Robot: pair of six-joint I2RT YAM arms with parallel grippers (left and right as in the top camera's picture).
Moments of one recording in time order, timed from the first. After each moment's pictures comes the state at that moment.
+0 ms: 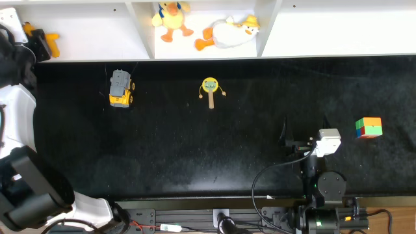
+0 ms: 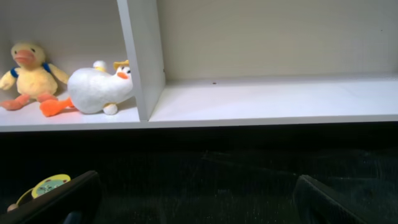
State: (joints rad) left arm 0.46 1.72 1.30 -0.10 0.16 0.11; right arm 0.00 0.01 0.02 -0.02 -0.04 0.07
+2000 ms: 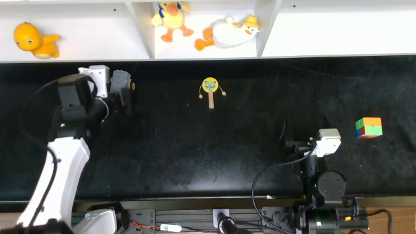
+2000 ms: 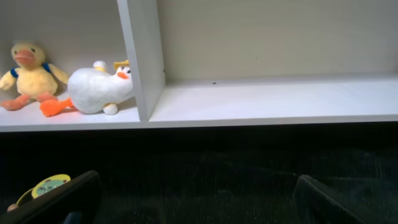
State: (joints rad) left arm 0.10 1.30 0.75 -0.30 0.14 0.00; right arm 0.00 0.01 0.02 -0.02 -0.04 0.07
